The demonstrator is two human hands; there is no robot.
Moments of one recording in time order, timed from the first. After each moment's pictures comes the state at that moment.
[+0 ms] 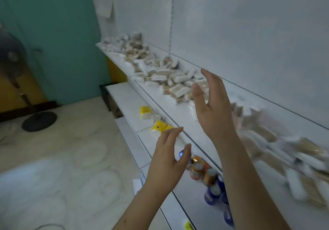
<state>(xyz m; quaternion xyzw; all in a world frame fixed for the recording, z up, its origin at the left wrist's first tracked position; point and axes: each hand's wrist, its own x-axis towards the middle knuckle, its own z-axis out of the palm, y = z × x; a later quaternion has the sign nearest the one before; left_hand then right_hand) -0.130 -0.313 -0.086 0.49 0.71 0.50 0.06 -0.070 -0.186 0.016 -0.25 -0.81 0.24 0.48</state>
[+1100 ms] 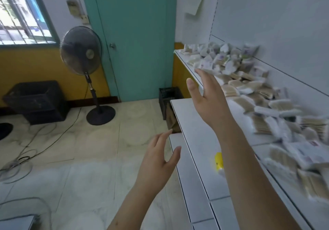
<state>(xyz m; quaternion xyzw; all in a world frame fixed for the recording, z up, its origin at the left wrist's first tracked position) -0.717 -0.250 -0.118 0.32 0.82 0.47 0.01 -0.719 -0.063 -0.003 -0.12 -0.89 0.31 0.33</state>
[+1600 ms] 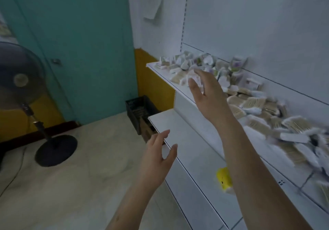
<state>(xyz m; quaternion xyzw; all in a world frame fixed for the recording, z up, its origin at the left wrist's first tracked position) -0.971 -0.182 -0.118 0.44 0.75 0.48 0.09 -0.904 0.001 0.012 -0.25 -0.87 0.24 0.36</state>
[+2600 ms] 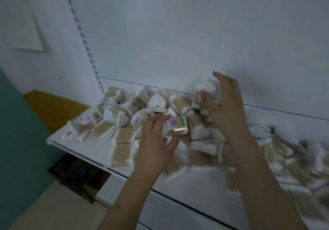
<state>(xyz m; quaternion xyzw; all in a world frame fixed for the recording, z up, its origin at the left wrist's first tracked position) -1.143 0.228 -0.073 0.68 0.57 0.45 0.10 -0.946 0.293 -0.004 -0.53 -0.68 0.07 0.50</state>
